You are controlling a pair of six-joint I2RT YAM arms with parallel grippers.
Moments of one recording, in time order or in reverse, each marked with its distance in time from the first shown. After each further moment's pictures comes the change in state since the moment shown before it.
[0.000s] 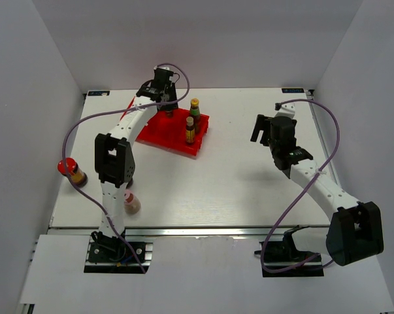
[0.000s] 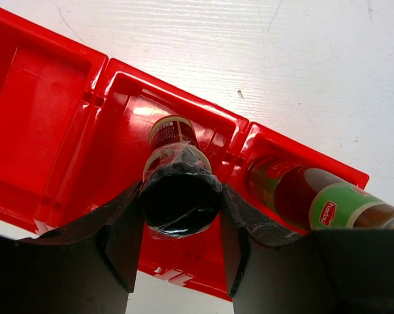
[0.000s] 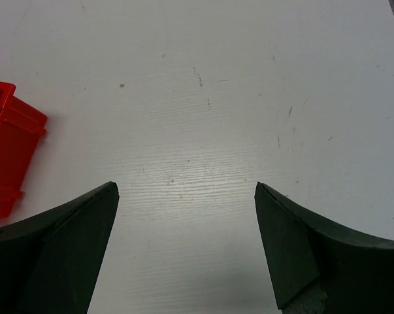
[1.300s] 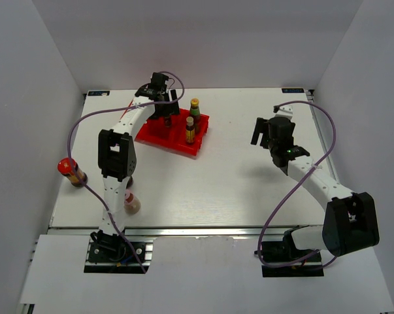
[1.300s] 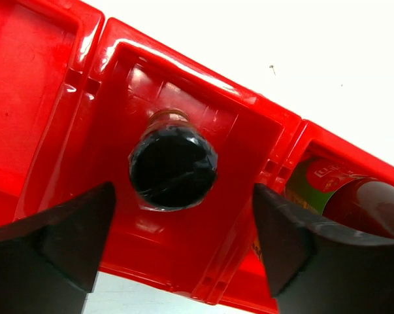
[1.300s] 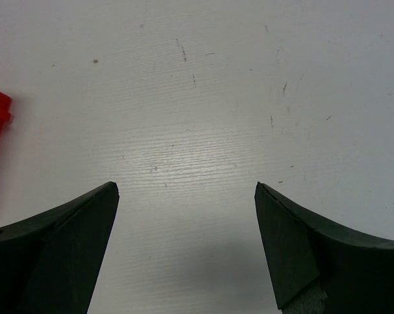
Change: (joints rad) left arm 0.058 0.120 0.056 -0.079 0.121 -0.040; right arm -0.023 0.071 0.000 -0.026 -0.003 0.004
